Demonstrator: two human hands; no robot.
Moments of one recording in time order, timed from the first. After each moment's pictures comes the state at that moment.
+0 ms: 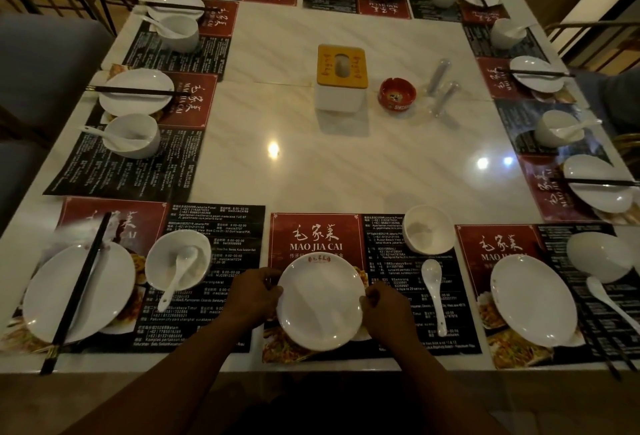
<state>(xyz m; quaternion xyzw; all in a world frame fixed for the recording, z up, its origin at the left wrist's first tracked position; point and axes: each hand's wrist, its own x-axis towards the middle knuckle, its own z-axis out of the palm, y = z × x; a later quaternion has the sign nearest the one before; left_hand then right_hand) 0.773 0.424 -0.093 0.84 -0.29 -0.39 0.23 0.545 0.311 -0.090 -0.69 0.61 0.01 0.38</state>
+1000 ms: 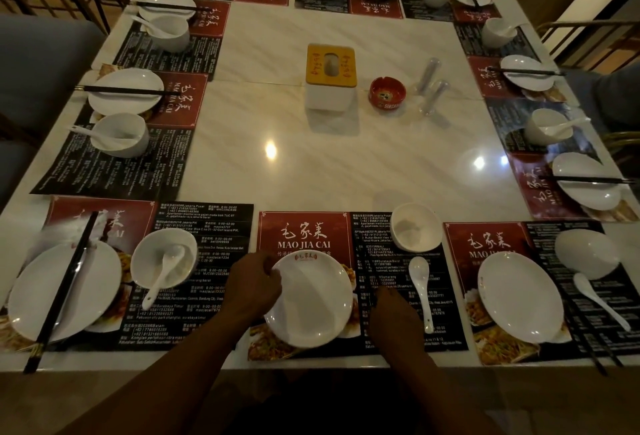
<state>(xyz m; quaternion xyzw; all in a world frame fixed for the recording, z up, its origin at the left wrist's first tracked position) 0.750 0.405 -0.072 0.87 -0.33 -0.27 0.27 0.507 0.313 -0.093 -0.81 0.55 0.06 0.20</state>
